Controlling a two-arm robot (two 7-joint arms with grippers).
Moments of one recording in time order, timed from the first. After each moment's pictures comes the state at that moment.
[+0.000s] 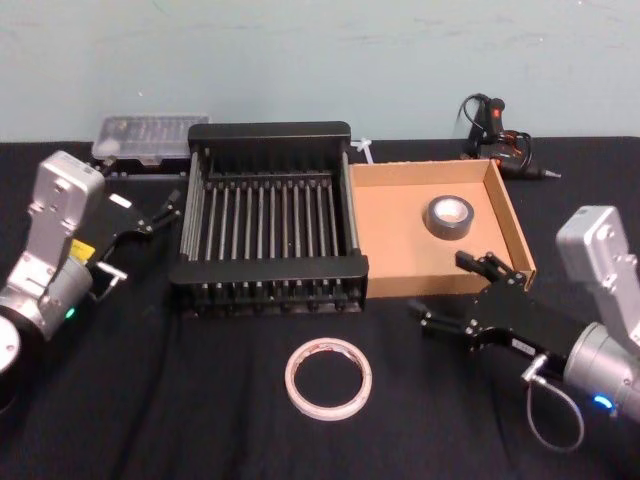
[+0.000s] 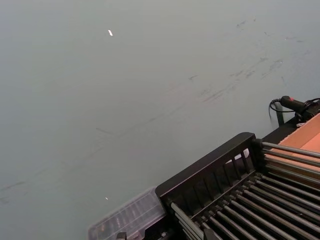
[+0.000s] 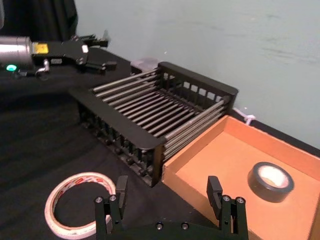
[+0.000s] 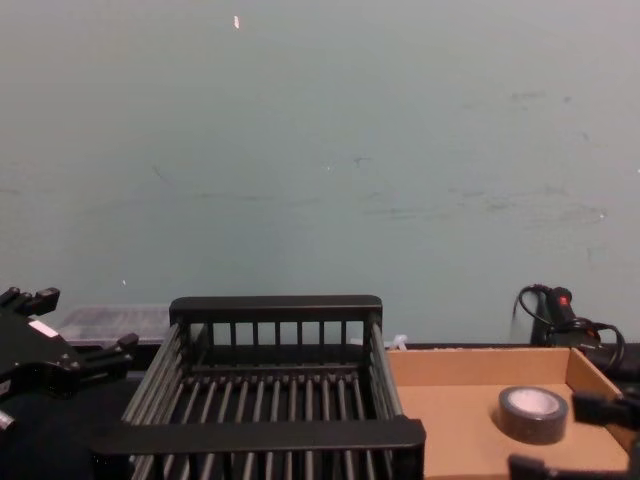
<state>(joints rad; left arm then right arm) -0.20 0.60 0.45 -1.41 -0.25 -0.12 0.03 -0.08 0.58 -0.30 -1.78 0.34 0.12 0.43</state>
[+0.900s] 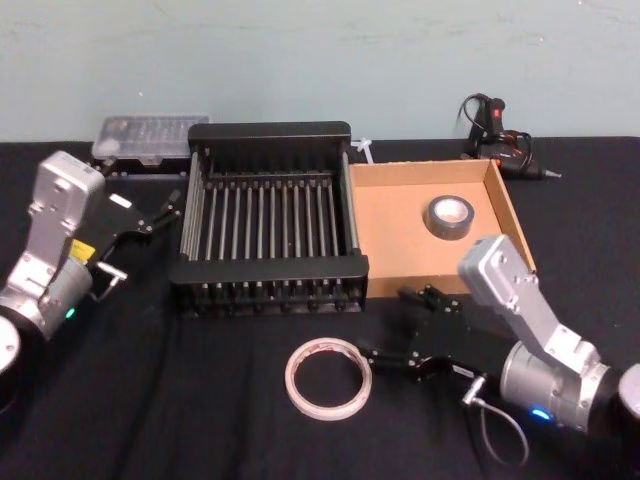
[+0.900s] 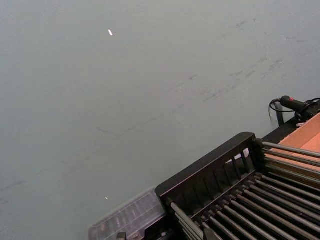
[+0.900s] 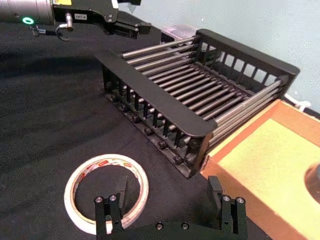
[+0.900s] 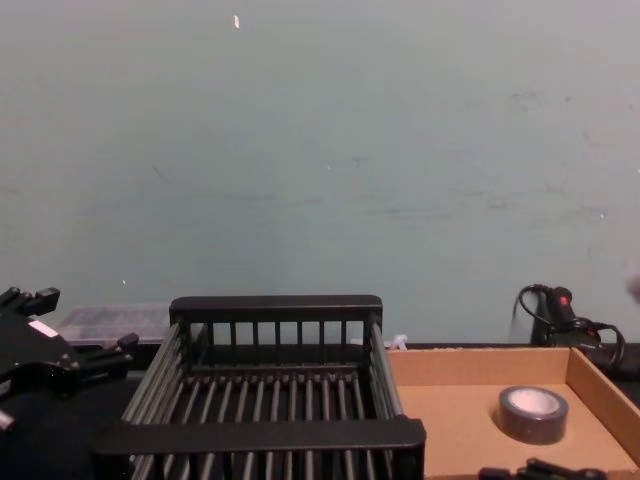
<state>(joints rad) -0.20 0.60 0.45 -1.41 -0.25 -0.12 0.03 0.02 0.52 -0.44 -1.70 0.21 0.20 0.45</state>
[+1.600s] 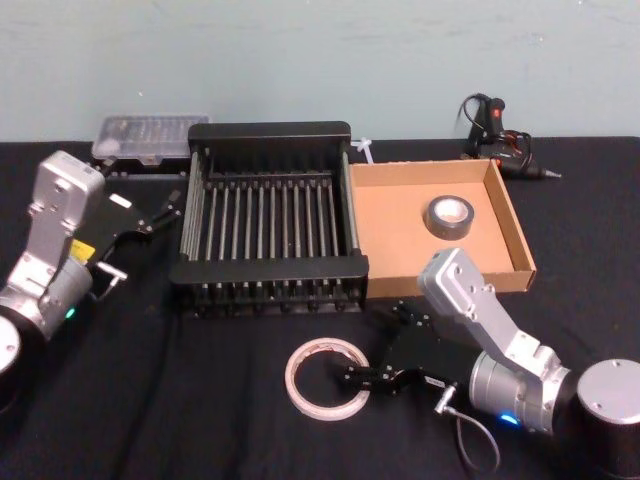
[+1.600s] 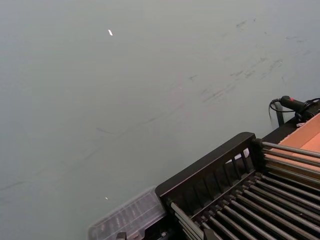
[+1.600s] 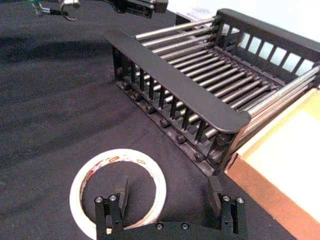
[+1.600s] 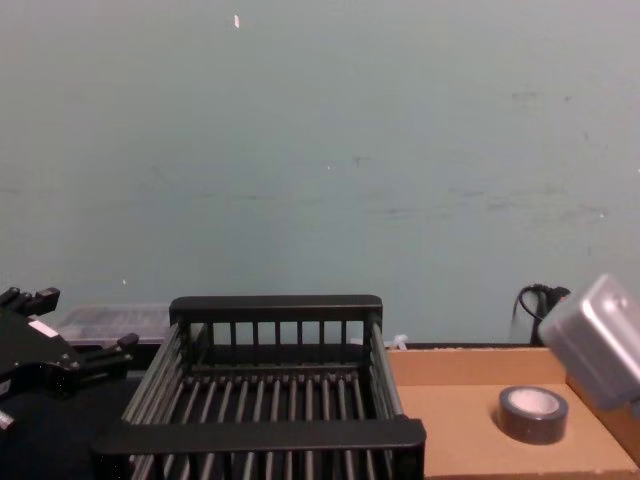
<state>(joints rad) -0.20 0.60 0.45 -1.41 -0.25 -0.12 0.03 0.08 0.47 -0.51 -1.61 0.17 0.22 0.46</state>
